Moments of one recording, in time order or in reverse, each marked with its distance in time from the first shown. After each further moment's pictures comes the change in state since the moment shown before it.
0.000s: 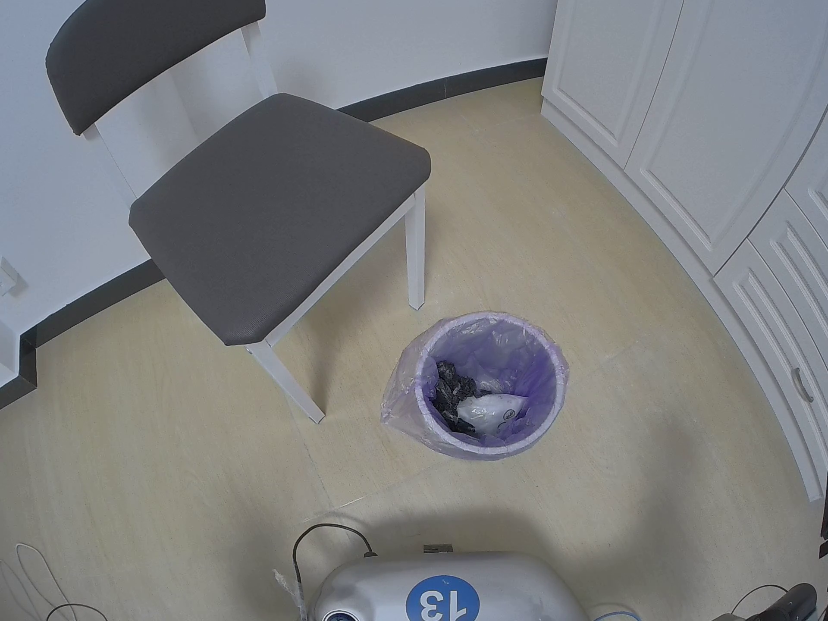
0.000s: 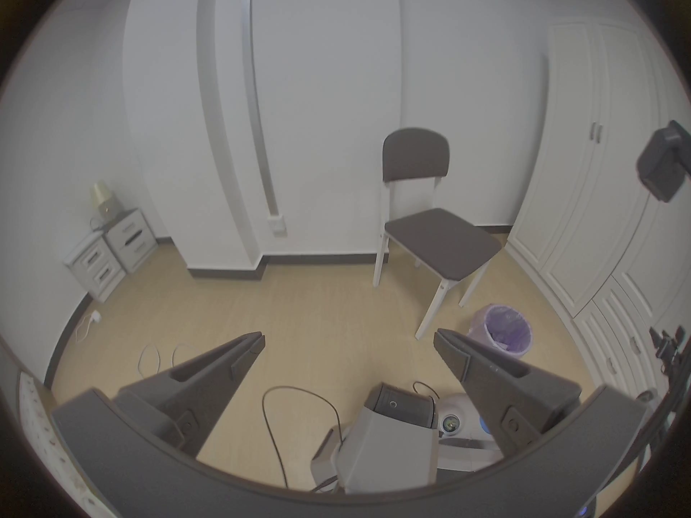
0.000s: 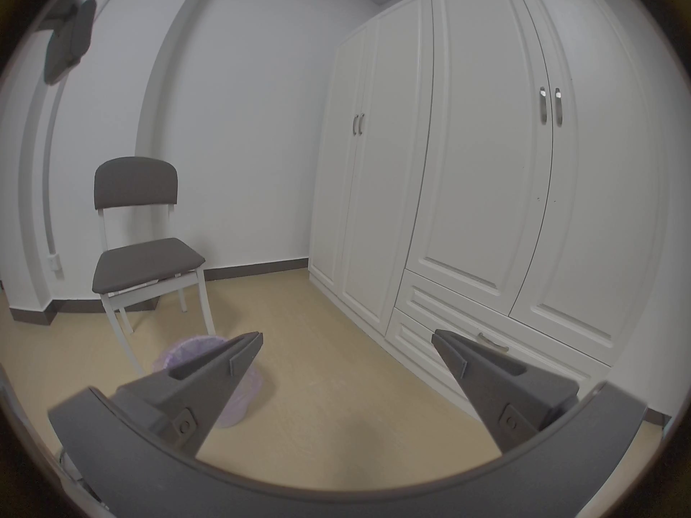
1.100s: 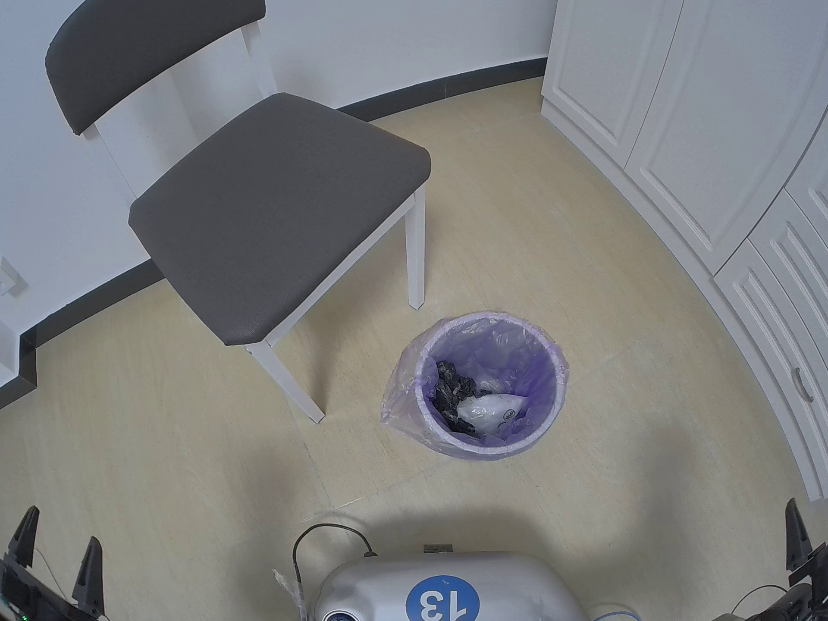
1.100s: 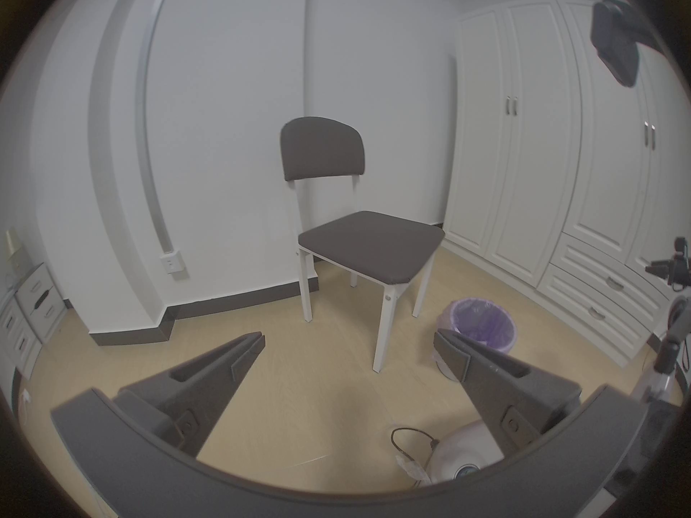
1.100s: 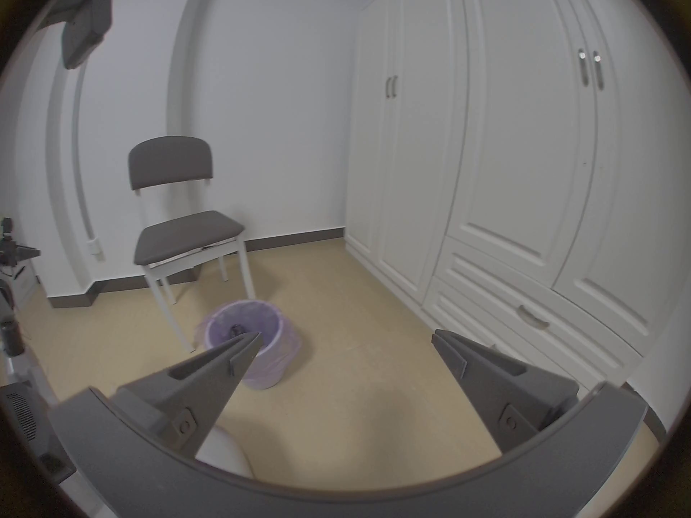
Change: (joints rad) left arm -0.002 0.004 1.154 -1.432 -0.338 0.293; right arm 0.000 0.001 0.015 0.157 0.204 0.039
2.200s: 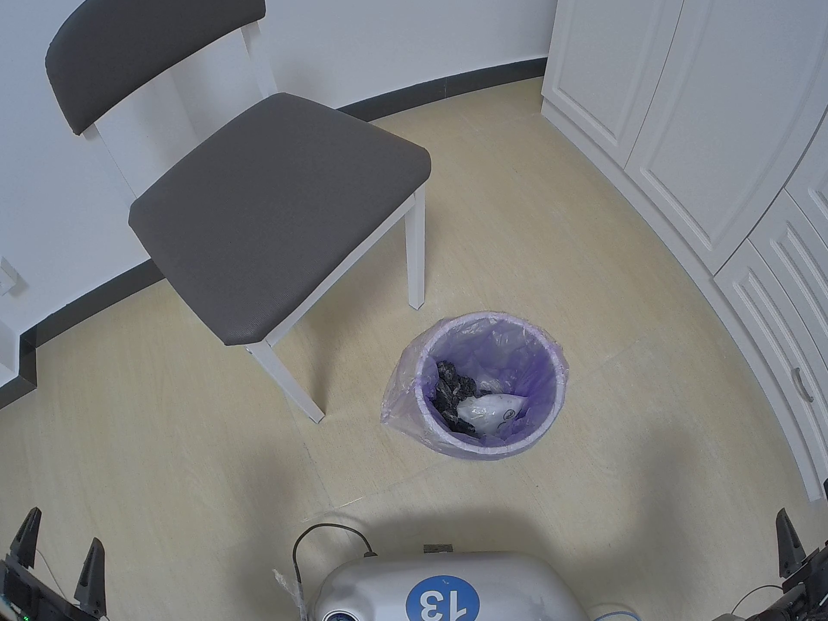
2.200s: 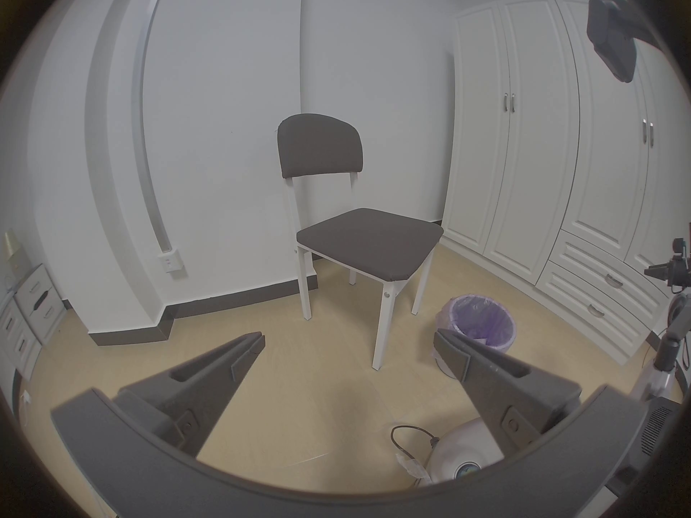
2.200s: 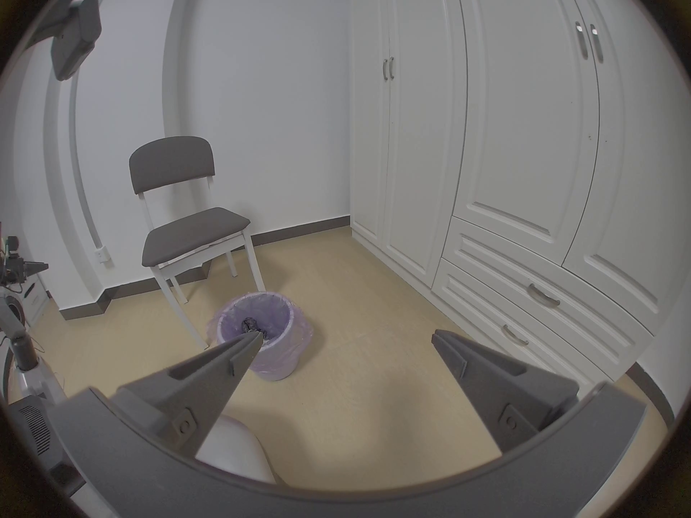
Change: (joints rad) left arm 0.001 0.001 0.005 -0.006 0.011 -0.010; right arm 0.000 0.001 0.000 0.030 -0.005 0.067
